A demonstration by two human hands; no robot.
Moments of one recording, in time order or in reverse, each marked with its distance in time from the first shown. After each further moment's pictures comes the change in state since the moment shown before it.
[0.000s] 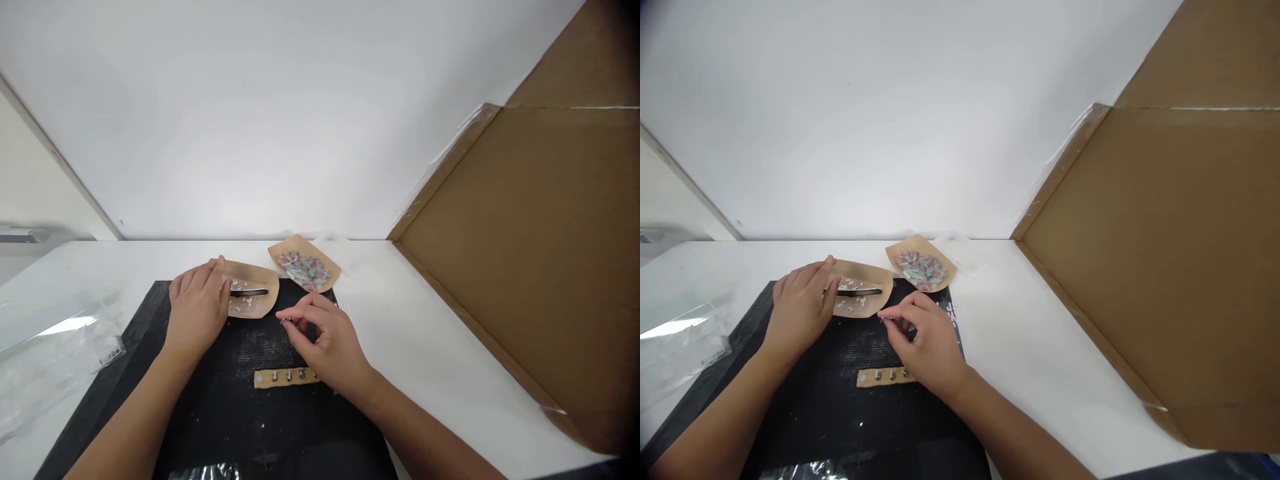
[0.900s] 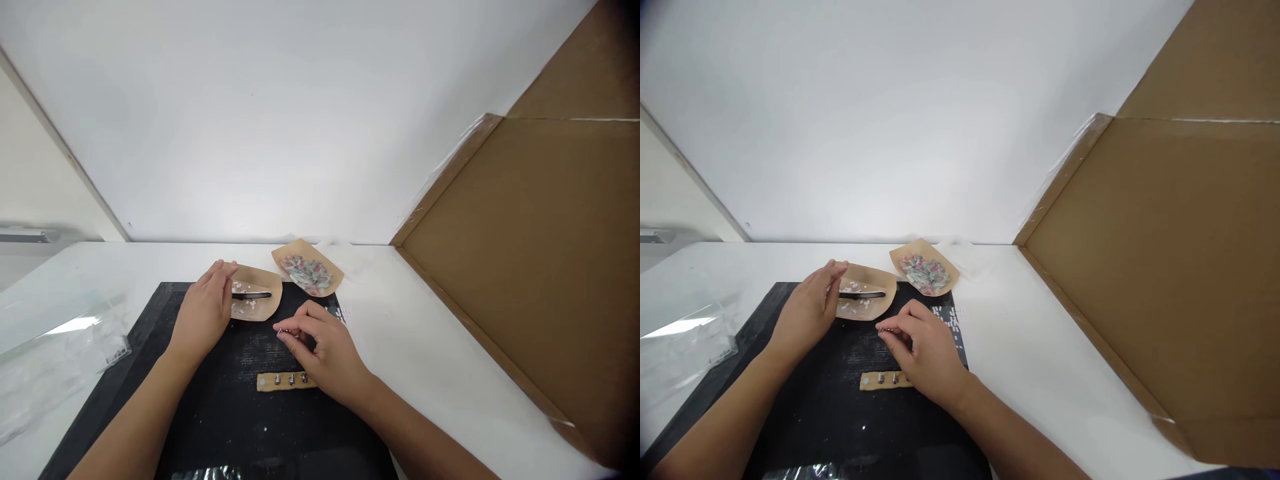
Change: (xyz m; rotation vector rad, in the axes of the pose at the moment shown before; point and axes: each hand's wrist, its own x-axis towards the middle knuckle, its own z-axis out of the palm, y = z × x) left_hand 0.001 -0.008 0.009 -0.343 -0.050 0.025; right_hand -0.004 0.001 0.002 -0.061 -0.135 -0.016
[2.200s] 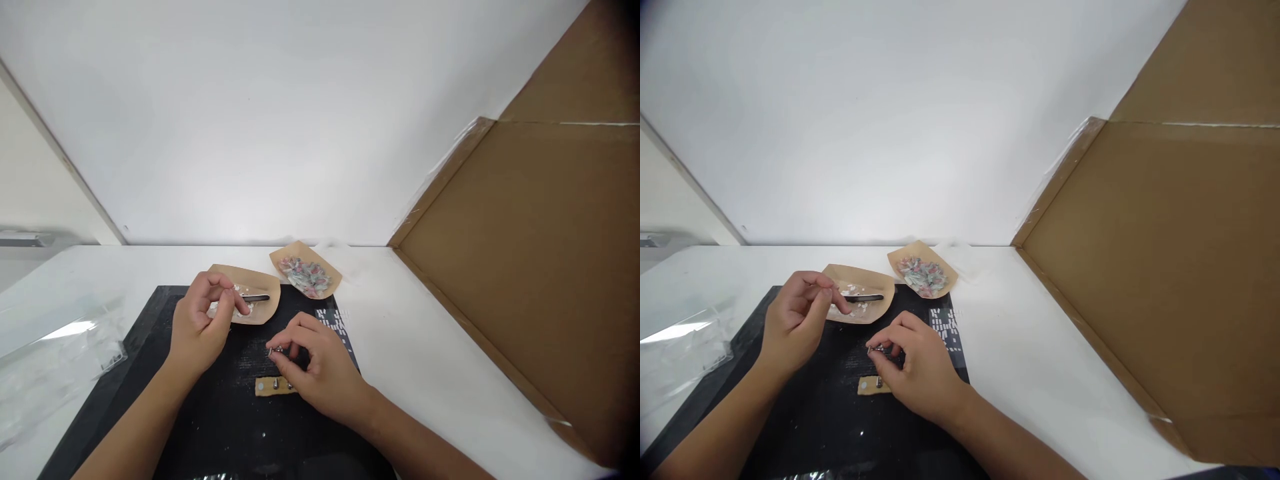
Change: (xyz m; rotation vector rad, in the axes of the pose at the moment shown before) left_hand -0.004 0.044 -0.028 -0.633 0.088 -0.335; right_hand -0.005 -0.014 0.004 0.071 -0.046 0.046
